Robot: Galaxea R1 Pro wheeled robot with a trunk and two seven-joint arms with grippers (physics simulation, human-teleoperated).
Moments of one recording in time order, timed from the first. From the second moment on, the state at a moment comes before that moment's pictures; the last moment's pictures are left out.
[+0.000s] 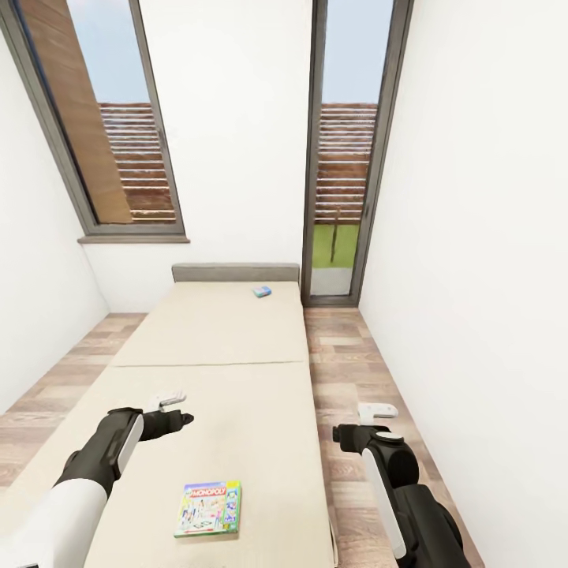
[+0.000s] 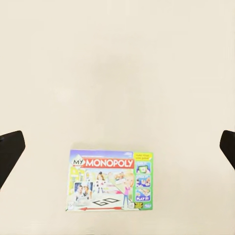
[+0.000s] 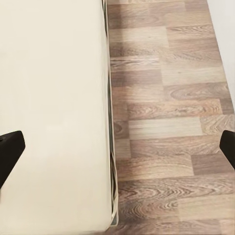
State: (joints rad) left arm -0.68 0.11 0.21 -0.72 -0.01 0.68 -0.23; right arm -0.31 0.16 0.10 -1.46 -0.06 0.89 -0.26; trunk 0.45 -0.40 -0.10
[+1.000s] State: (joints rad) left arm -0.68 0.09 0.21 -0.72 -0.01 0.67 -0.23; right arm -0.30 0.17 0.18 -1.58 -0.06 0.97 -0.26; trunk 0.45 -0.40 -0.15
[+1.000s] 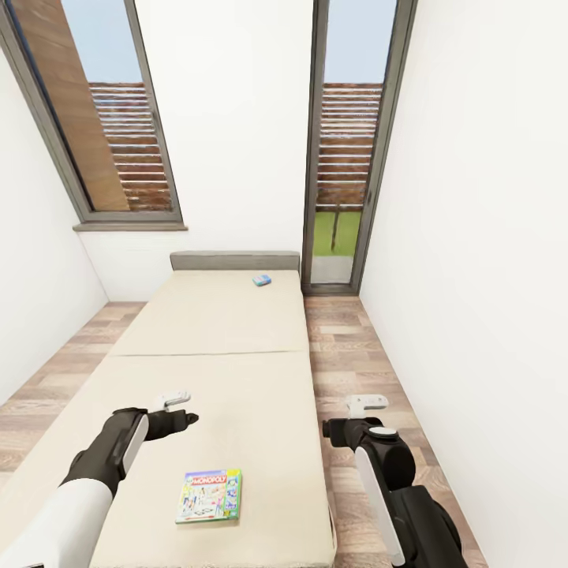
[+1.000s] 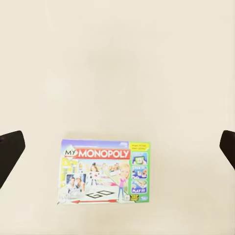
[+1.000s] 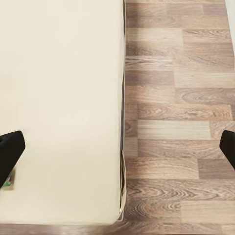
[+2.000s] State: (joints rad) left arm -0.68 0.08 0.21 -0.72 -0.01 0.57 -0.23; right arm -0.31 0.17 -0.01 -1.58 -0.06 0.99 -0.06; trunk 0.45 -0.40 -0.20
